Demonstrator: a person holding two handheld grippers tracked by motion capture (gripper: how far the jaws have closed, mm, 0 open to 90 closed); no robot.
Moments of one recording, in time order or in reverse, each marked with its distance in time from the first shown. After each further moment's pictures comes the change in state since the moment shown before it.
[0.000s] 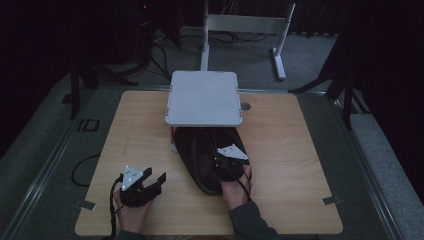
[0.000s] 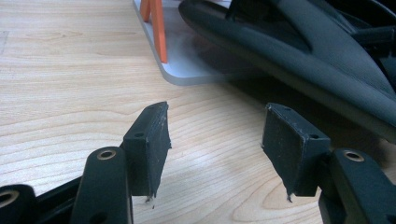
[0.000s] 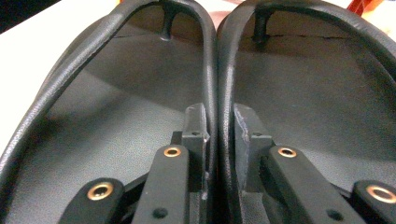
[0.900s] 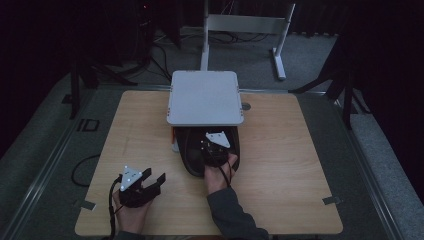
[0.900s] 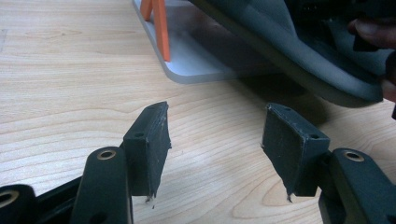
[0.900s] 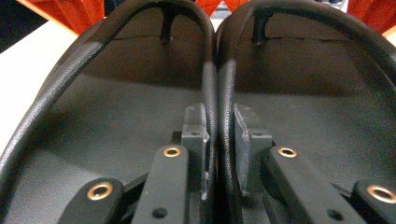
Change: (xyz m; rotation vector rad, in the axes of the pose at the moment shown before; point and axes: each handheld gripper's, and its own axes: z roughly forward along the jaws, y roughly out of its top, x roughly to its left) left arm 0.002 -0.001 -0.002 0.001 -0.009 -0.004; right arm 0.029 0.032 0.042 -0.069 -0.184 0.116
